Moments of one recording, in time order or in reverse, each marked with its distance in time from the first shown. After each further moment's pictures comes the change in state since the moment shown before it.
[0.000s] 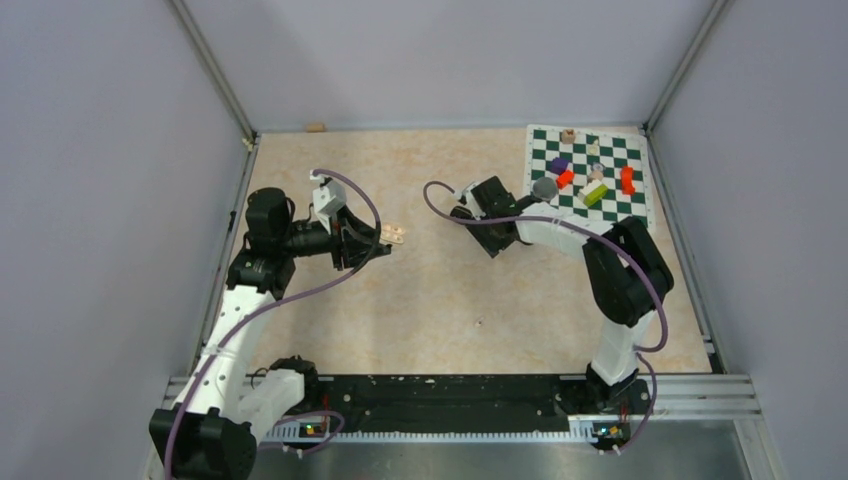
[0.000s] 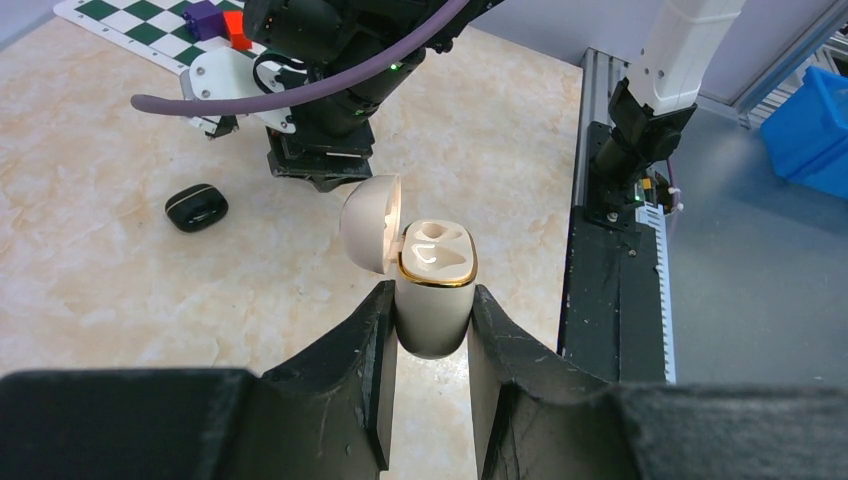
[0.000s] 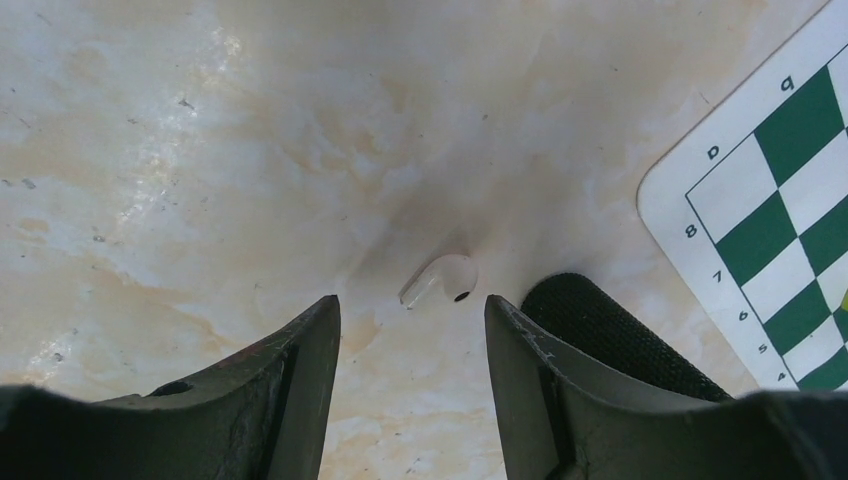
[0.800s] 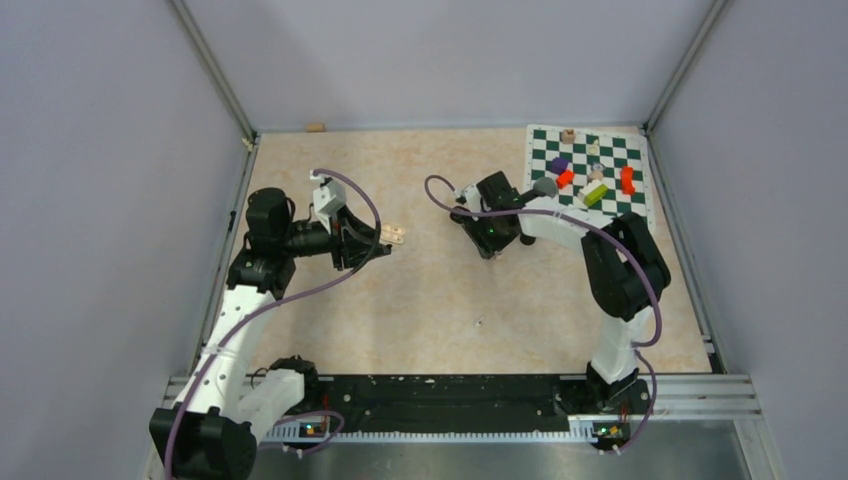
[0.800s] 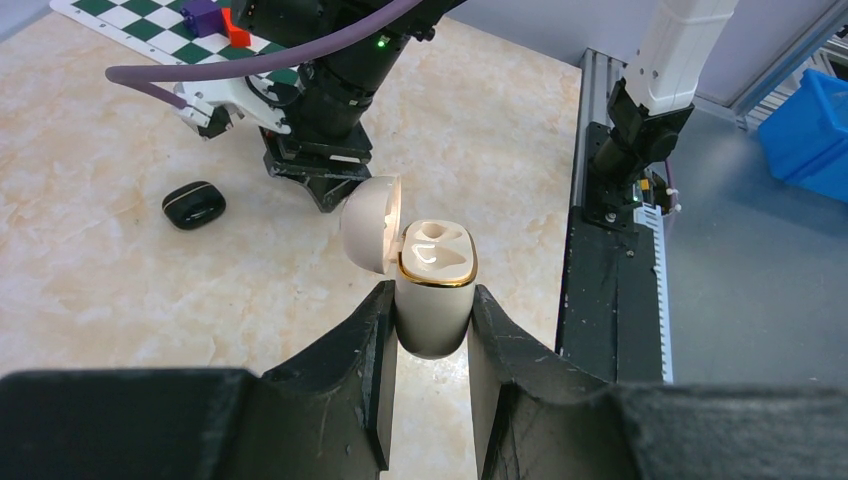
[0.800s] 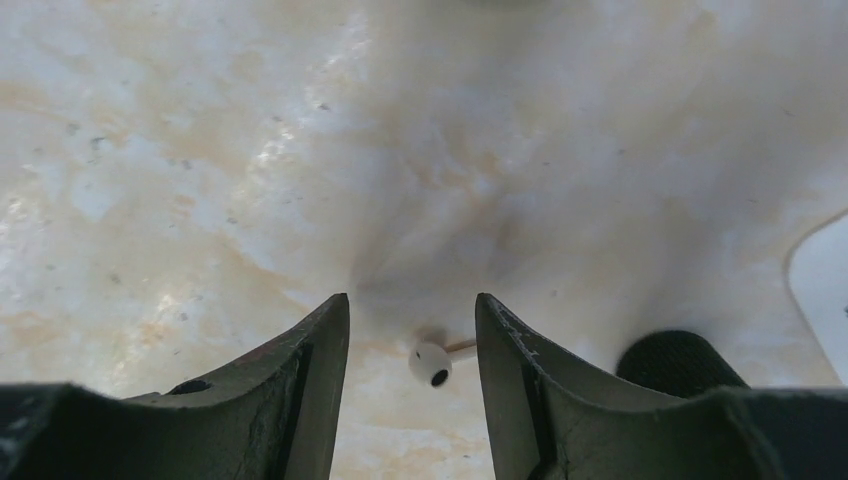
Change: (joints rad) left arm 0.001 0.001 -0.003 0.002 0.000 -0.006; right arm -0.051 0.039 0.037 -0.037 -0.245 0.011
